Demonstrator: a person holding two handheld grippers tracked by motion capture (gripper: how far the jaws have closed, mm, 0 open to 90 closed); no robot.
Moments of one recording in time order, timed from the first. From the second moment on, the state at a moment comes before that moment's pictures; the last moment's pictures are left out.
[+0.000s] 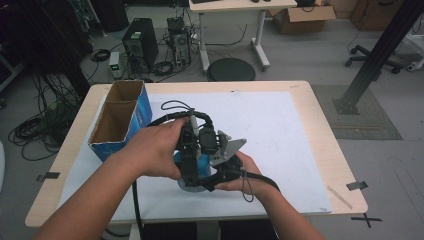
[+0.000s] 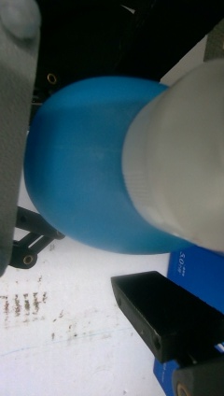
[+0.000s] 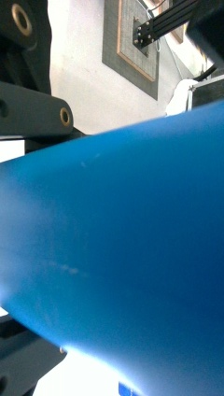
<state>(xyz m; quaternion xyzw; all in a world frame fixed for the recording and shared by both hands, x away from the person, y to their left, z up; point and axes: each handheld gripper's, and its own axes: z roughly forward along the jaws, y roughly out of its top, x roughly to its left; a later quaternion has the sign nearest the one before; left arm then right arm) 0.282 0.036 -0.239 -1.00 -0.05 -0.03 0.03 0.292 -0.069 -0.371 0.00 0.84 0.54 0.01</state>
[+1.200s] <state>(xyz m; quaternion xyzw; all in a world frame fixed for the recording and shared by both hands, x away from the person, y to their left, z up) 0.280 0.037 -0.238 -1.00 -0.04 -0.03 0.03 0.290 -0.068 -0.368 0.00 0.84 0.54 0.02</state>
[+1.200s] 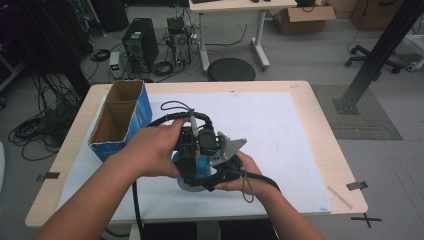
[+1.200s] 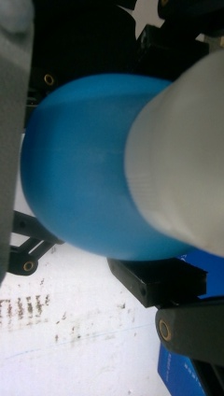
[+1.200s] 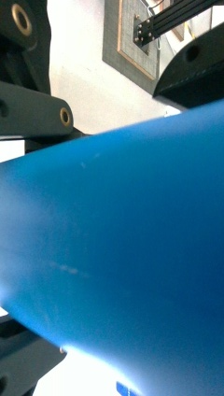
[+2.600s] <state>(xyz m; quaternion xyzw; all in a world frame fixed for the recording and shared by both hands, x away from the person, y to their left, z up) 0.276 0.038 -0.231 -1.00 -0.04 -0.03 0.04 0.288 -0.066 -0.363 -0.01 0.84 0.55 0.00</state>
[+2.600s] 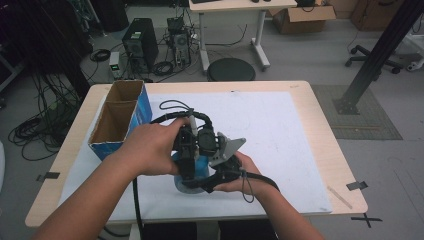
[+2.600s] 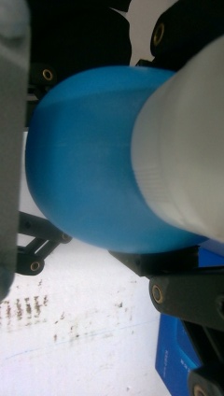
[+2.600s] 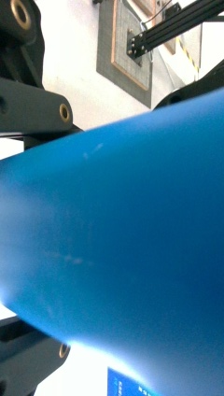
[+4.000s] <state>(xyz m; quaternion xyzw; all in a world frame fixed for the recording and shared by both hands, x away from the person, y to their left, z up) 0.317 0.082 -0.156 -0.96 -0.29 0.00 -0.01 0.305 -0.181 -0.329 0.10 0.81 0.58 0.02</state>
